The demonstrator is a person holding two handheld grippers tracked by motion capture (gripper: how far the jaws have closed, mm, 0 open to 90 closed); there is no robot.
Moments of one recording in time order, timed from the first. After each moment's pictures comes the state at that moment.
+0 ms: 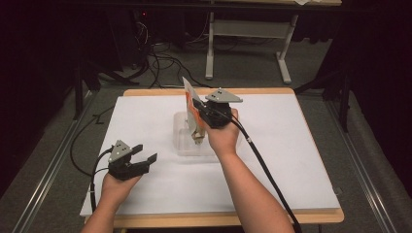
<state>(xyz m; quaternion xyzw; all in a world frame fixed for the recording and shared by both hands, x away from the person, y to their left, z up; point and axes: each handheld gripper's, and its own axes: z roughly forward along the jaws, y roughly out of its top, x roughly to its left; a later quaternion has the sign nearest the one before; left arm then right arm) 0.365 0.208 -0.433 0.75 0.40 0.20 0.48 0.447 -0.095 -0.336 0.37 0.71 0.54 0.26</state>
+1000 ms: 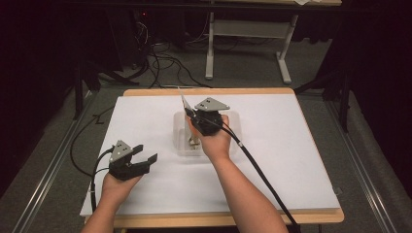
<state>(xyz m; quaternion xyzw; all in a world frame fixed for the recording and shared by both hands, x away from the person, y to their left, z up) 0.365 0.207 -0.434 0.76 0.40 0.20 0.48 0.447 -0.074 -0.365 0.36 0.74 0.51 0.25</state>
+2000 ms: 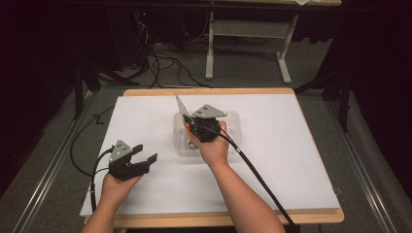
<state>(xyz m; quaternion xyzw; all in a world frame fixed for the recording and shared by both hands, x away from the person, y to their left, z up) 0.364 0.207 -0.433 0.76 0.40 0.20 0.48 0.438 -0.067 -0.382 0.36 0.75 0.51 0.24</state>
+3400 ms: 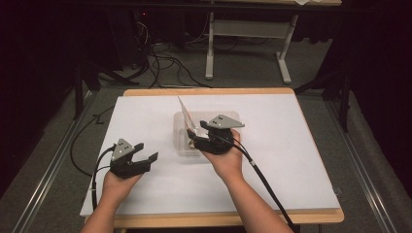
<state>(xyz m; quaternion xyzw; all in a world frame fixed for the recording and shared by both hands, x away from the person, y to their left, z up) 0.370 0.204 -0.434 0.76 0.39 0.21 0.47 0.393 -0.099 -0.373 0.38 0.74 0.52 0.20</state>
